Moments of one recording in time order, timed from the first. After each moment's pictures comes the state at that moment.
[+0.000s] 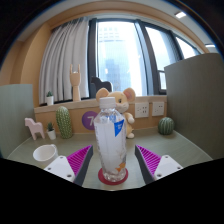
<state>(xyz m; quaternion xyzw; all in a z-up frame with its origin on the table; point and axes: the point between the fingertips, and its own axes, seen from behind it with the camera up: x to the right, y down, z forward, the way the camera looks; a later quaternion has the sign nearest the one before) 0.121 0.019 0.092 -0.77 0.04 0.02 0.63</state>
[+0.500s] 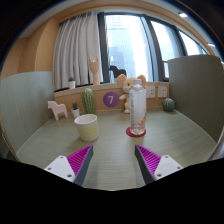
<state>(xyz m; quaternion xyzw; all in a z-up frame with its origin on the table) 0.020 -0.152 0.057 -0.82 0.02 0.05 0.57</state>
